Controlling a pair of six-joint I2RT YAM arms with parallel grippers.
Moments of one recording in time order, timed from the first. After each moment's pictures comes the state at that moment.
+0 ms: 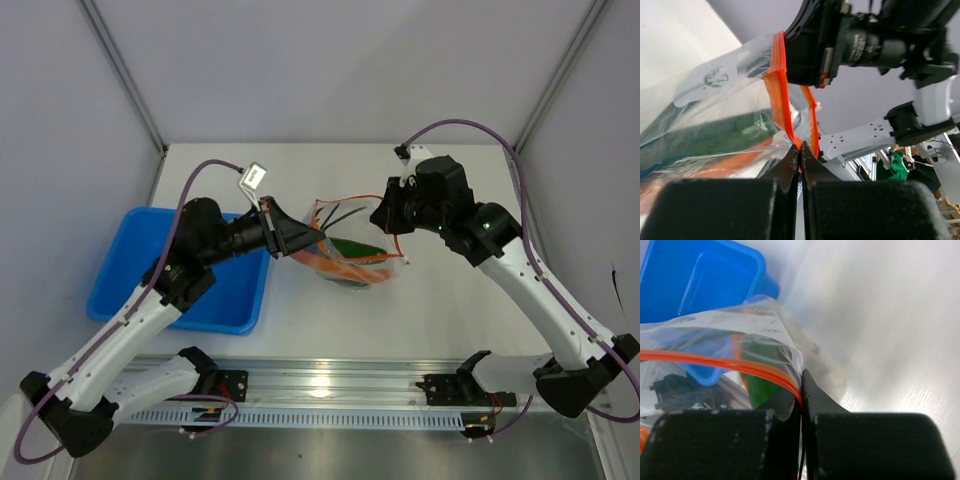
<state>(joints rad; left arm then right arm) -0.64 0.96 1.01 -0.12 0.50 -0.79 0.64 1.27 1.48 -0.76 -0.07 0.43</state>
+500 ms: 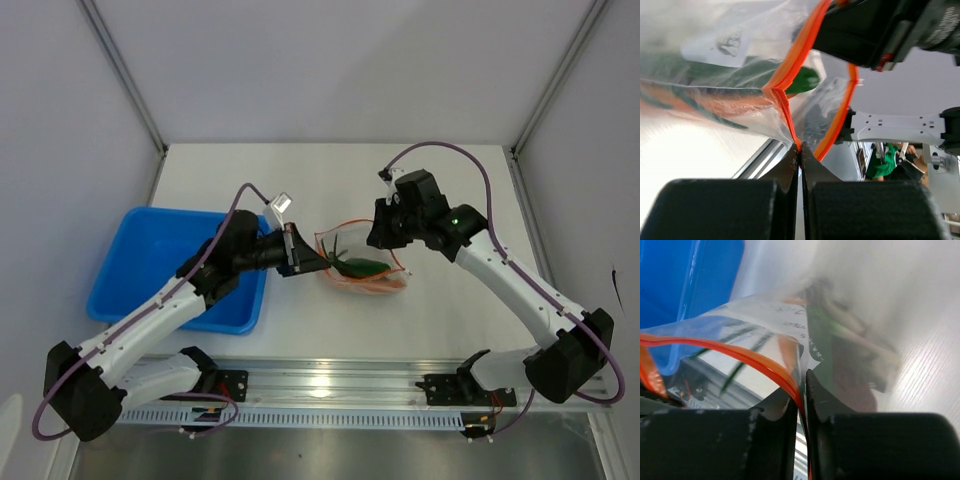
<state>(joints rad) -0.64 1.05 0.81 -0.14 0.51 -0.89 0.61 1.33 1.30 -0.73 -0.13 0.41</state>
